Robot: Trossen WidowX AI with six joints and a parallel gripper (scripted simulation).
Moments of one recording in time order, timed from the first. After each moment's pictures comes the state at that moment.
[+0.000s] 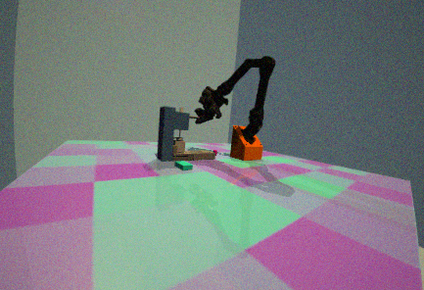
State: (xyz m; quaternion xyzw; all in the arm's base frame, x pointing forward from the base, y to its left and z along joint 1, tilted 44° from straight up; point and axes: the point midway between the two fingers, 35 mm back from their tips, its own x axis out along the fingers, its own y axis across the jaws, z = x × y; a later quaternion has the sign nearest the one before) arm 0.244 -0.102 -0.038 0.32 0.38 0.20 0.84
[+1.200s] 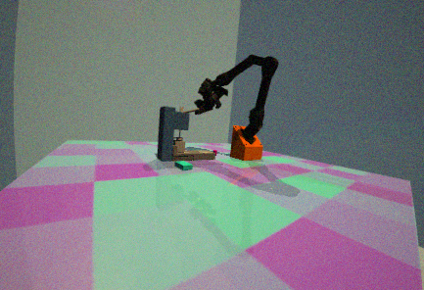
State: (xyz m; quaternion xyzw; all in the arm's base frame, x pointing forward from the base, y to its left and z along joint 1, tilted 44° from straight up) arm 0.255 -0.134 -0.003 0.33 0.39 0.20 0.84
